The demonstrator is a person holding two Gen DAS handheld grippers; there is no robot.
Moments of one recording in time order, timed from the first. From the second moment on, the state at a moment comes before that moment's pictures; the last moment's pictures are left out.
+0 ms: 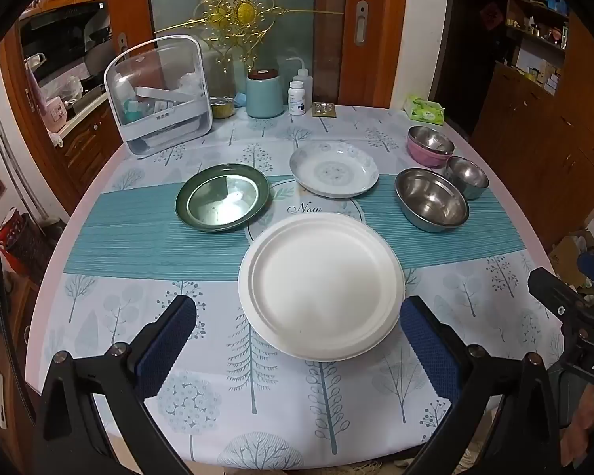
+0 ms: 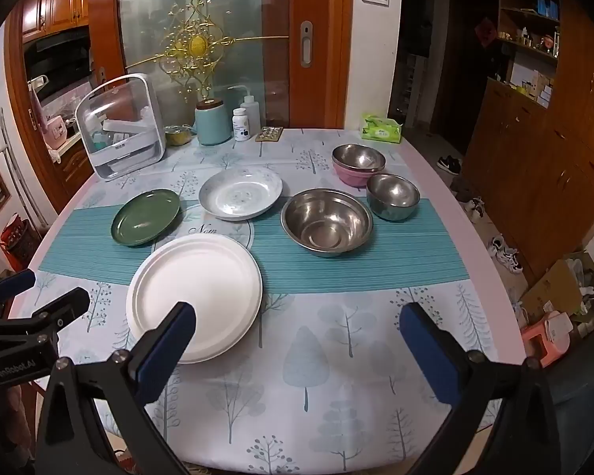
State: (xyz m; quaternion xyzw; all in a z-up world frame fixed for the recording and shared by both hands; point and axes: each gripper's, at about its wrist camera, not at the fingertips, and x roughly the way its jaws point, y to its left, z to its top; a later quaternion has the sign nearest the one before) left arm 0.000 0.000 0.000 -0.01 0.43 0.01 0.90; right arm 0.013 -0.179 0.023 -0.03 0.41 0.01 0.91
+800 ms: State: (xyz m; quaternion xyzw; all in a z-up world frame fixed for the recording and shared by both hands) left arm 0.002 -0.001 0.004 -0.01 0.42 0.01 0.91; right arm 0.013 -0.177 0.025 -0.03 0.41 0.01 0.91
